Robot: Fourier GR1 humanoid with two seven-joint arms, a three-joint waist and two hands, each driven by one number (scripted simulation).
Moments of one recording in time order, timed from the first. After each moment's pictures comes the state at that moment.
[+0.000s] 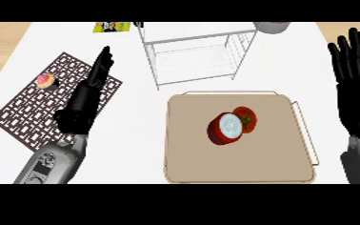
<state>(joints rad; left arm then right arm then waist) -0.27 0.33 -0.30 -1.55 0.09 0.30 0.00 -0.18 -0.43 0.01 -1.71 -0.34 -0.21 -0.14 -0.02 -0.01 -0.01</state>
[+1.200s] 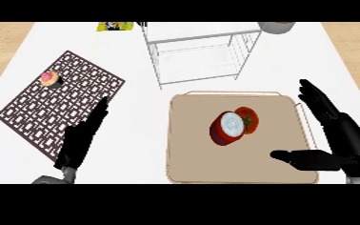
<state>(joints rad) -0.03 0.36 -0.28 -1.36 0.15 0.12 0.02 0.05 -0.52 0.16 -1.81 -0.14 -0.17 0.18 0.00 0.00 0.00</state>
